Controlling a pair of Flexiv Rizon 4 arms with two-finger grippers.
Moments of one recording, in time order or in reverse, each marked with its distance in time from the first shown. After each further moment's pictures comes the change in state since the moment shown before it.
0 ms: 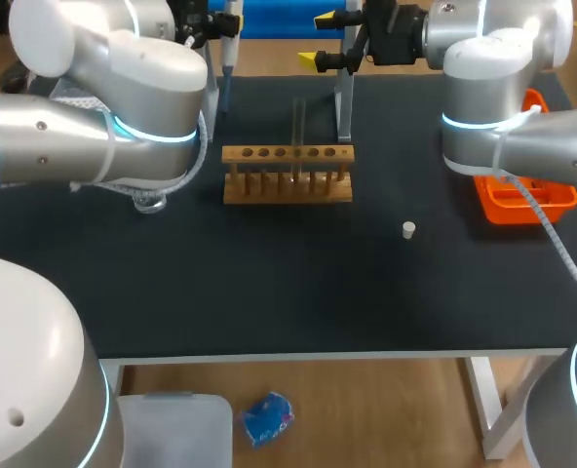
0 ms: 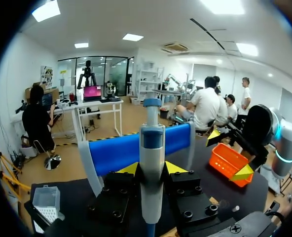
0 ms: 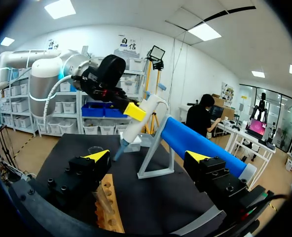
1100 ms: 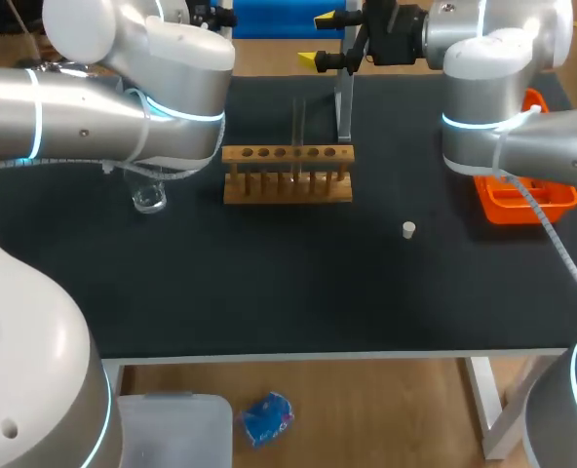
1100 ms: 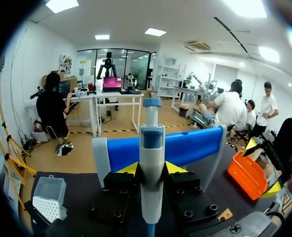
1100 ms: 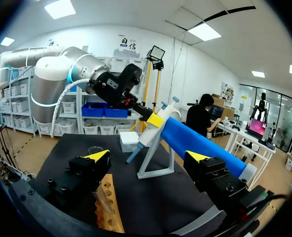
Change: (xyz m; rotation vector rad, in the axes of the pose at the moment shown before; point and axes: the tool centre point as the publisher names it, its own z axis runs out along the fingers) left arm -0.040 0.004 0.034 -0.041 -0.158 -0.105; right arm 0.000 0.000 0.000 0.000 0.000 0.000
